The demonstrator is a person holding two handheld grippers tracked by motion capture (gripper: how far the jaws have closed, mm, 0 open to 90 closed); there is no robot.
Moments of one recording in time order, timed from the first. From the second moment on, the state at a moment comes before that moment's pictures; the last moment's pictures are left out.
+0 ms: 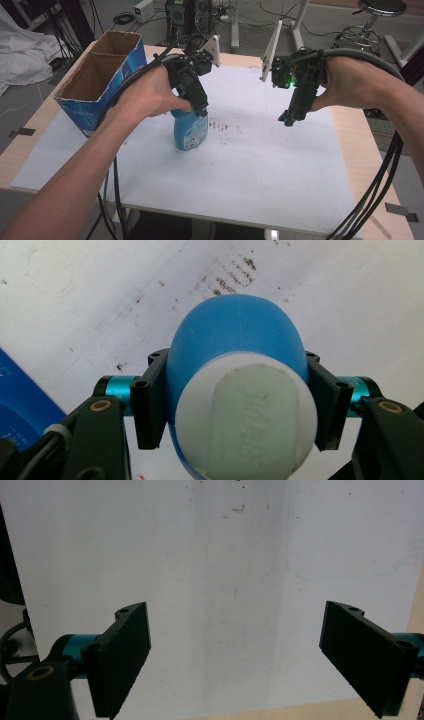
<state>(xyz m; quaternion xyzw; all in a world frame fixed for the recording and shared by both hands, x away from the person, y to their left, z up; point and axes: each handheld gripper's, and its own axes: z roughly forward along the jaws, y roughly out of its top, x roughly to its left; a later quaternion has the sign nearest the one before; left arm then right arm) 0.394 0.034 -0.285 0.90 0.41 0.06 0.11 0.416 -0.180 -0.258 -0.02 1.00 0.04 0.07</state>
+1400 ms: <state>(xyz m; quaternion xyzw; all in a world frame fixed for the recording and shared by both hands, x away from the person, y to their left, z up) 0.418 0.050 -0.138 0.92 0.36 0.07 0.10 0.413 -0.183 -0.255 -0.02 1.00 0.04 0.08</state>
